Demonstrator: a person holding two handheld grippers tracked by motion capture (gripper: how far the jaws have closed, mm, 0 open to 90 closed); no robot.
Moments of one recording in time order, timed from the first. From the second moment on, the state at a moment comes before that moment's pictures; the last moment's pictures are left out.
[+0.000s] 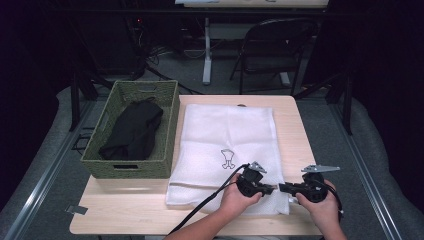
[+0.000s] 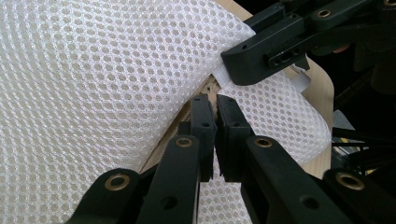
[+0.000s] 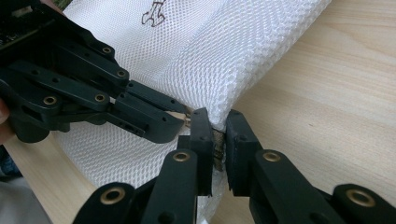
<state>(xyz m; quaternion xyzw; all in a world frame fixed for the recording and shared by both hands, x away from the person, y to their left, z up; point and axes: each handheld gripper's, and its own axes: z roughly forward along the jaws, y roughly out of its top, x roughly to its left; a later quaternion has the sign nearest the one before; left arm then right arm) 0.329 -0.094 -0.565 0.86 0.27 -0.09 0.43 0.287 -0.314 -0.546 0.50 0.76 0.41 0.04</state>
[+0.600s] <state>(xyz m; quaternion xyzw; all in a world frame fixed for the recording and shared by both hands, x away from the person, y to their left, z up) 0.329 -0.091 -0.562 0.86 0.27 -0.10 0.42 0.287 -0.312 -0.546 0.50 0.77 0.40 0.06</state>
